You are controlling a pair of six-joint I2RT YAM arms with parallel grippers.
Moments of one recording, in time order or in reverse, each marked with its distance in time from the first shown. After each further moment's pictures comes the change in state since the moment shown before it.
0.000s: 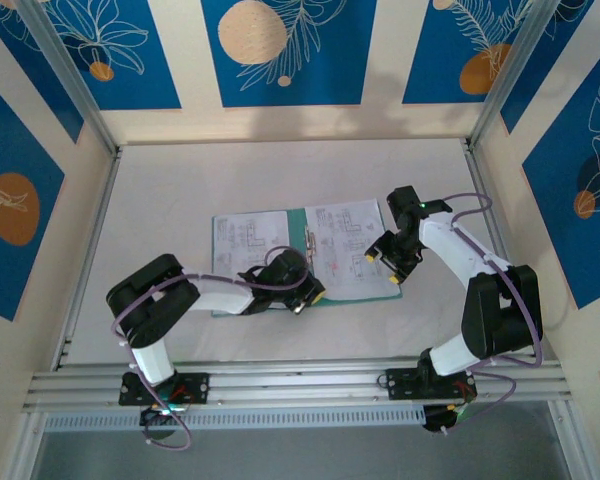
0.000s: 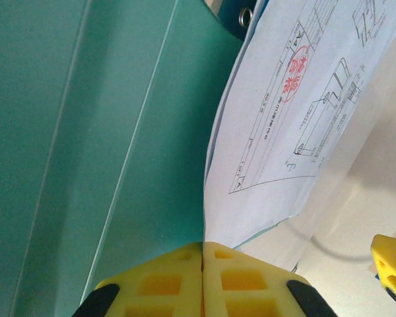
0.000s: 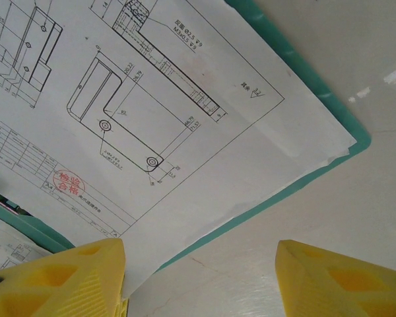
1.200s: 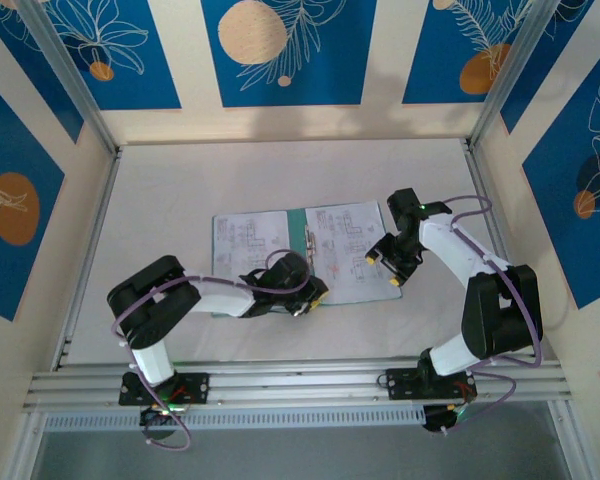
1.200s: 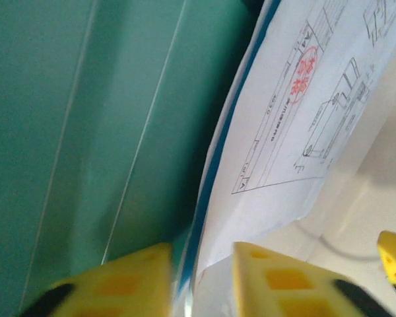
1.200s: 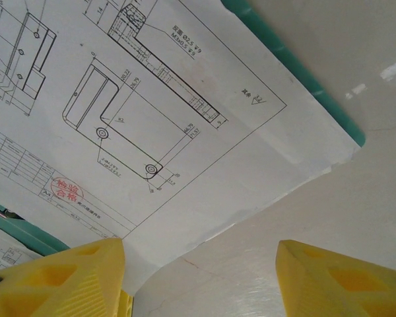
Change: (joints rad) left arm -0.023 -0.002 -0.006 -0.009 -0.022 0.000; right arm -0.004 0.000 -0.021 0.007 -0.001 0.000
